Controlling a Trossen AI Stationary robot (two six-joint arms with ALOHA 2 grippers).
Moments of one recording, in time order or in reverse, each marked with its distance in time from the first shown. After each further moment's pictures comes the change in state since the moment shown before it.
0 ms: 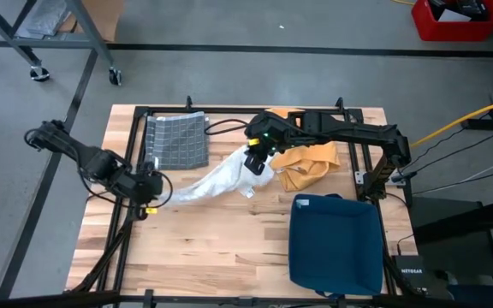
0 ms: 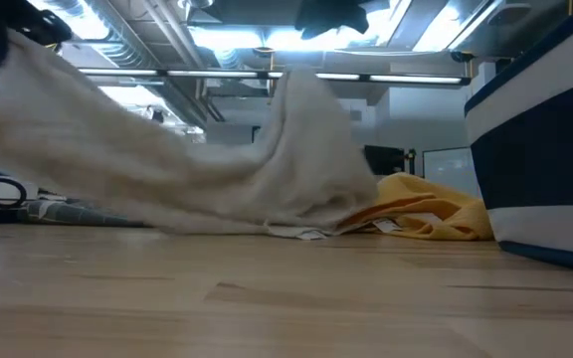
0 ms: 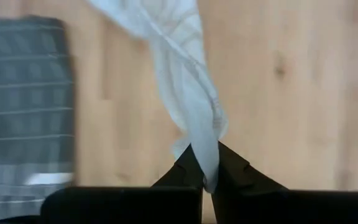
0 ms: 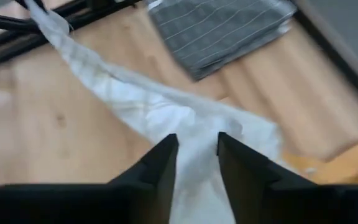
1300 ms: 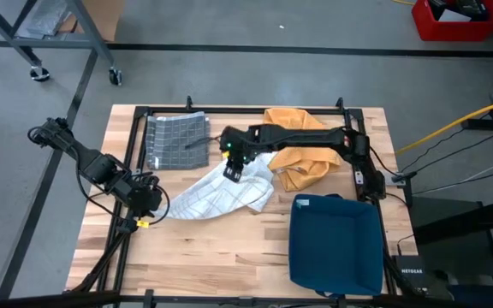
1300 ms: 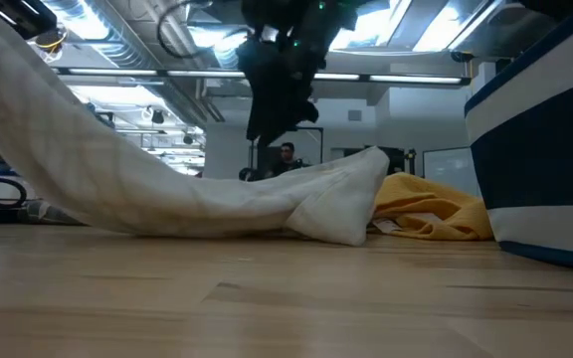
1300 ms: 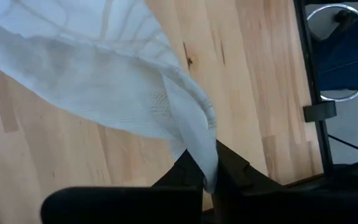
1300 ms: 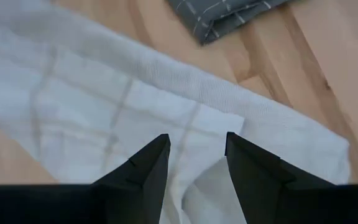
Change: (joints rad) left arm -0.089 0.008 -0.006 0.116 0.189 0.089; right arm -0.062 0.351 0.000 0.159 -0.129 -0.090
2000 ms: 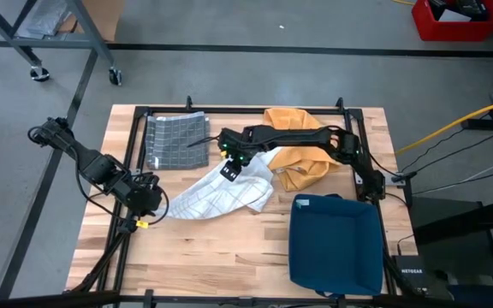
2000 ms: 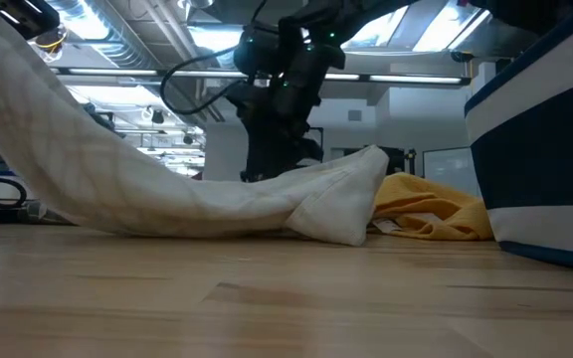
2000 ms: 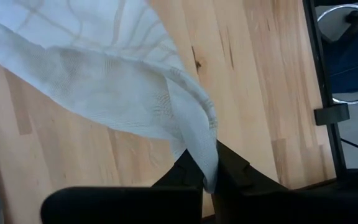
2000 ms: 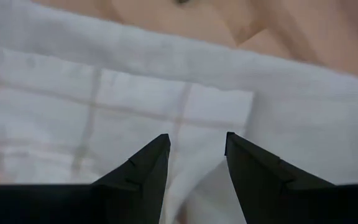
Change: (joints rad) left arm -0.010 0.000 0.000 -0.001 -0.037 0.005; right arm -0.054 0.109 0.000 -0.002 -0.086 0.152
